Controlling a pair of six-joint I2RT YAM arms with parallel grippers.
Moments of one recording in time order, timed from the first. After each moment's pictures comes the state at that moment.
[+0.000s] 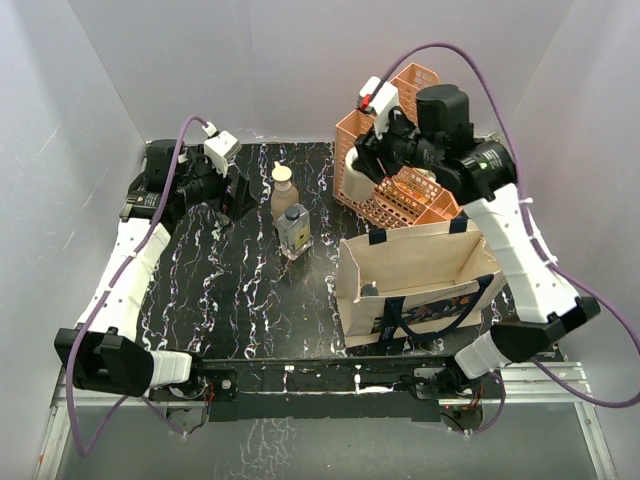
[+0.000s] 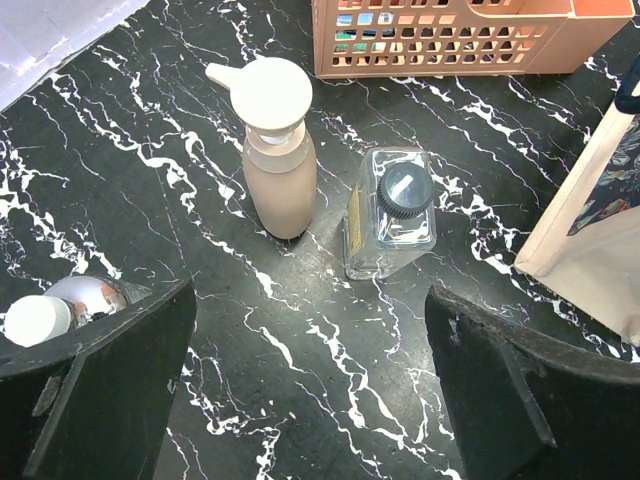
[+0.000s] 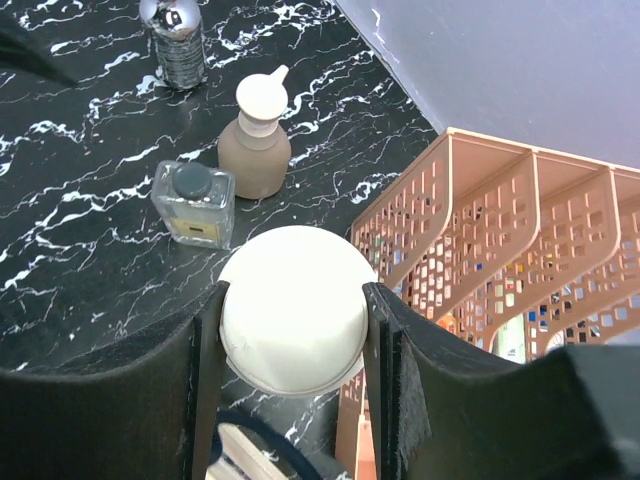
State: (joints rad) left arm -0.13 1.29 1.32 -0.60 0.58 0.32; right arm 0.49 1.52 1.97 -0.87 -0.31 -0.37
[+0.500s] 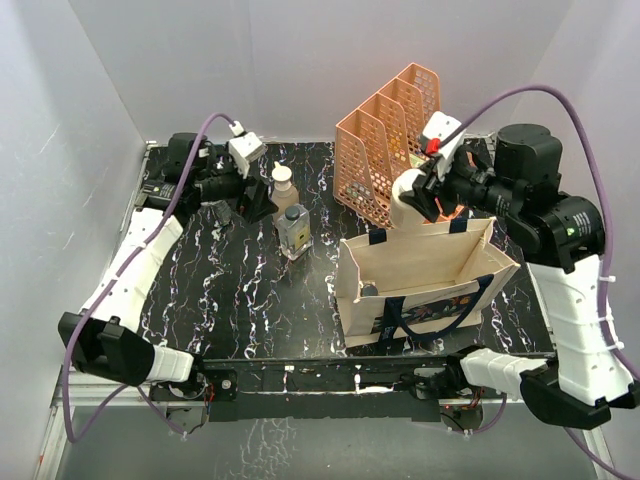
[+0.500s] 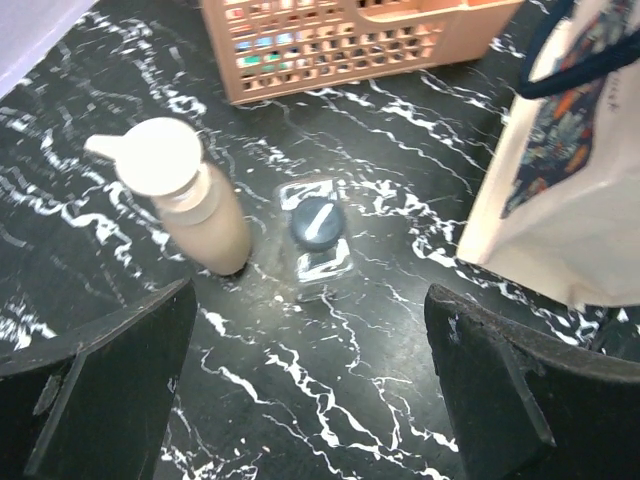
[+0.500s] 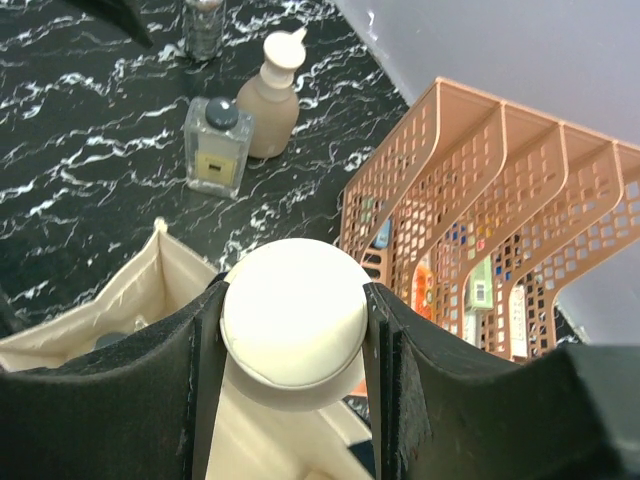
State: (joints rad) left arm -0.22 1.35 1.39 -0.63 0.64 0.34; right arm 0.39 1.18 1.85 -1.02 -0.40 -0.47
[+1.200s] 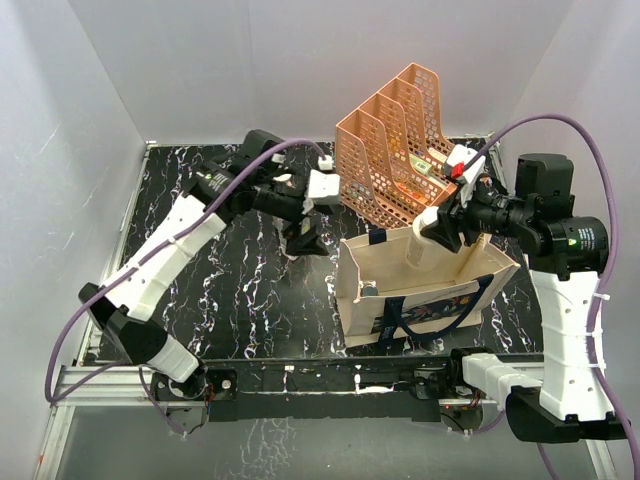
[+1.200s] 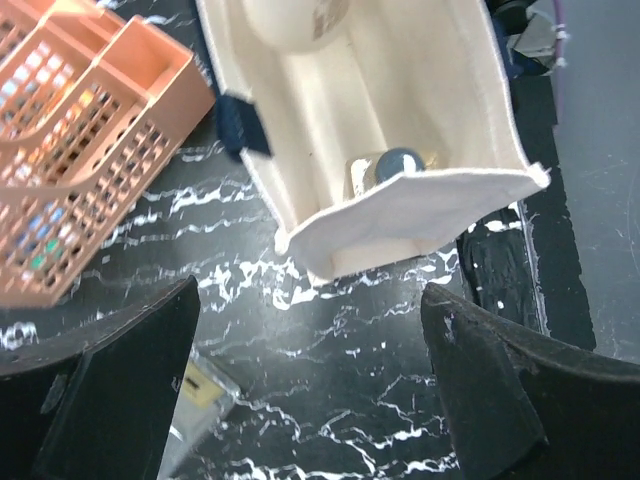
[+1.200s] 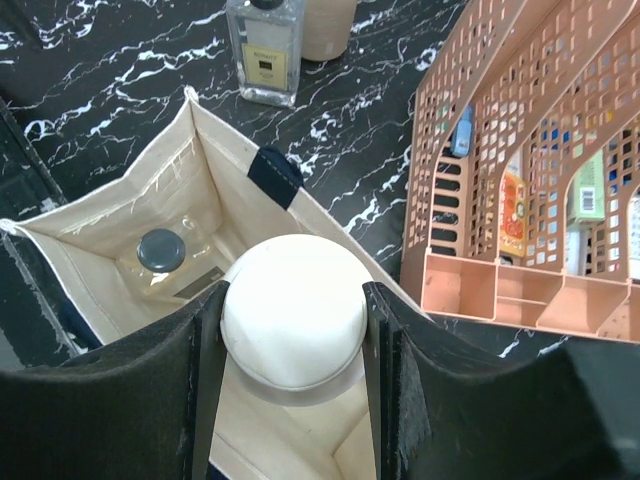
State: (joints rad) left arm -0.65 1.51 1.74 -1.01 0.79 0.66; right arm 0.06 1.06 1.64 -1.21 -0.73 -0.60
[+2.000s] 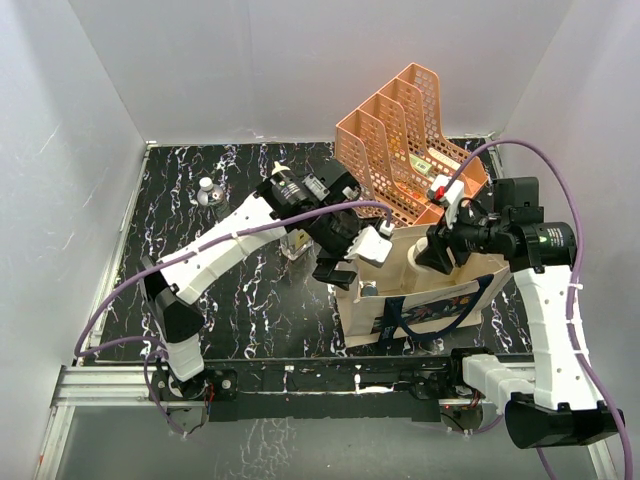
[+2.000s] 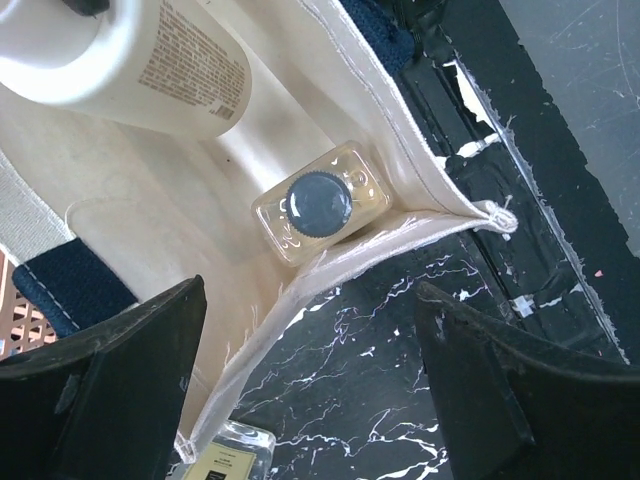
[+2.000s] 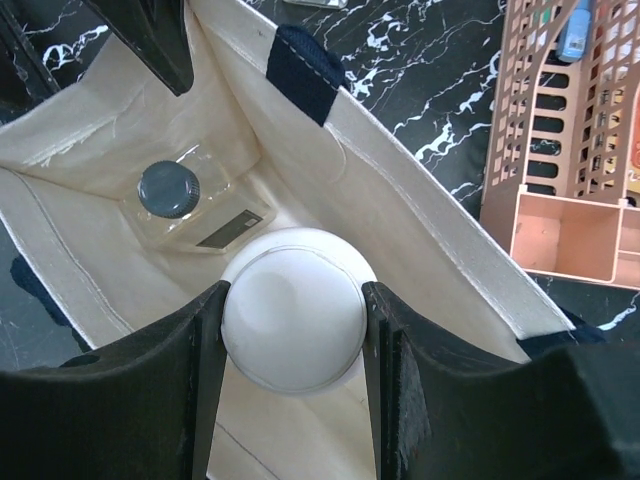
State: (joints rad) left arm -0.94 1.78 1.96 -1.28 0.68 1.03; right arm 0.03 1.01 1.36 -1.22 -0.74 -0.64
